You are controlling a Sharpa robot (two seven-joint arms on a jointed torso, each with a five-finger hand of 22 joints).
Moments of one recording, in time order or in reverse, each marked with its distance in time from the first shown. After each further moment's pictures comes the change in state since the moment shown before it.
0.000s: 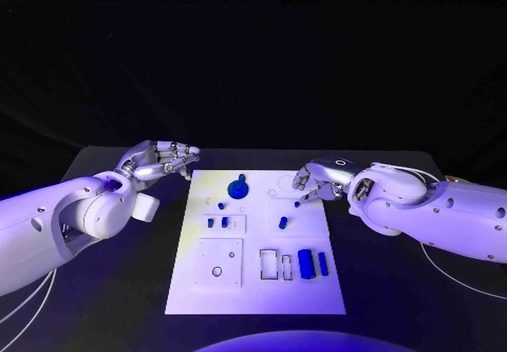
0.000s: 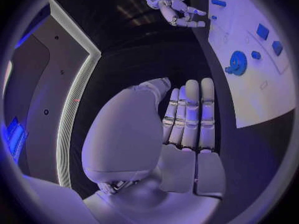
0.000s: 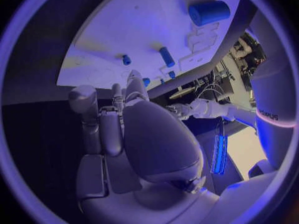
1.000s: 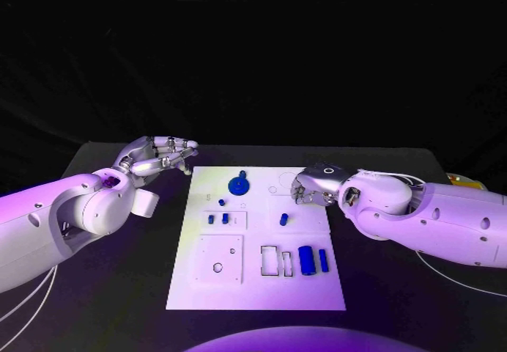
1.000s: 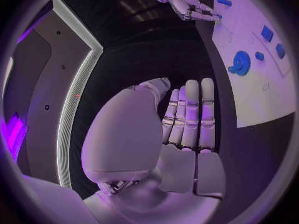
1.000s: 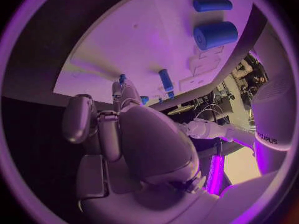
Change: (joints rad) left arm -0.001 -0.008 -0.002 0.006 0.046 -0.004 0.019; left_hand -0.004 -0.004 0.003 -0.003 0.000 -0.007 0.007 -0.006 0.000 0.000 0.000 0.000 -0.005 0.000 0.000 -0.009 -0.004 0.000 0.004 -0.004 -0.012 -0.009; right arm -0.034 0.042 0.002 0.007 -0.159 0.083 -0.083; right_hand 0.121 0.059 0.117 0.002 0.039 0.091 -0.006 -0.021 -0.010 0.122 -0.004 -0.088 -0.109 0.001 0.000 0.069 0.051 -0.025 0.101 0.005 0.228 0.107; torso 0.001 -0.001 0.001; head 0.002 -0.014
